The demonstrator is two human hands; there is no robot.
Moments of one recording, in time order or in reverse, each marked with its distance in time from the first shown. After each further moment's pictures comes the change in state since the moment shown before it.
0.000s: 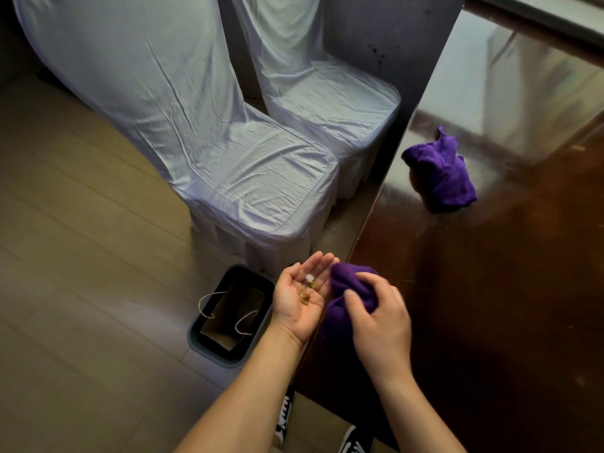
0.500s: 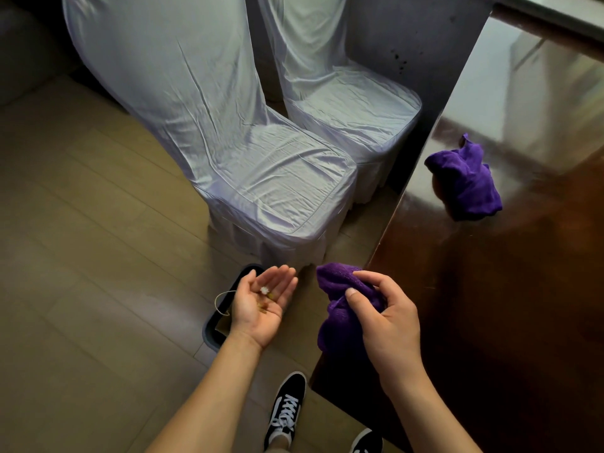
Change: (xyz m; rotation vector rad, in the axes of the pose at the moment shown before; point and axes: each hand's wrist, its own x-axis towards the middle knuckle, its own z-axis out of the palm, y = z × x) left_hand -0.021 0.070 -0.064 -0.014 0.175 0.192; right_hand -0.007 -0.027 0.007 0.257 -0.148 0.009
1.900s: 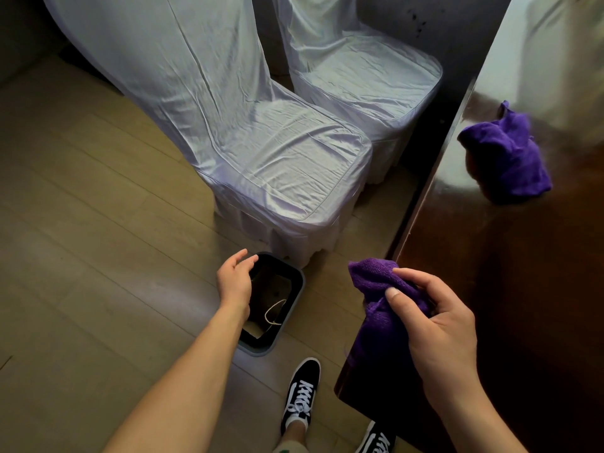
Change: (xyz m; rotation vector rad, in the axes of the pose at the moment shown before) left_hand 0.069 0.054 -0.054 0.900 0.428 0.356; right_hand 0.000 0.000 -0.002 0.045 0.059 0.056
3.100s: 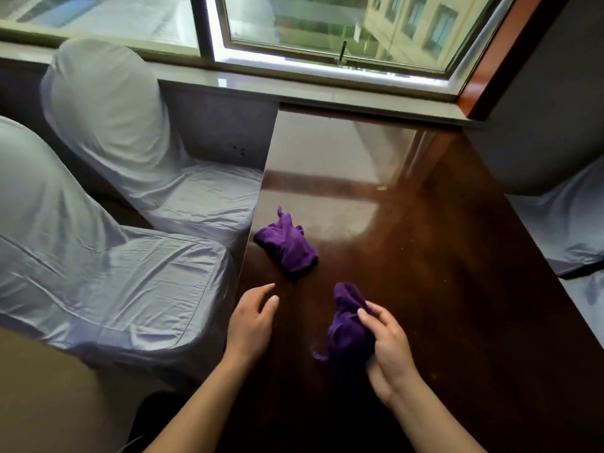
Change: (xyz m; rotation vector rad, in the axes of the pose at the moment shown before) left_hand -0.204 0.115 0.252 0.588 -0.627 0.832; right_hand 0.070 0.022 -0.209 0.786 0.371 0.287
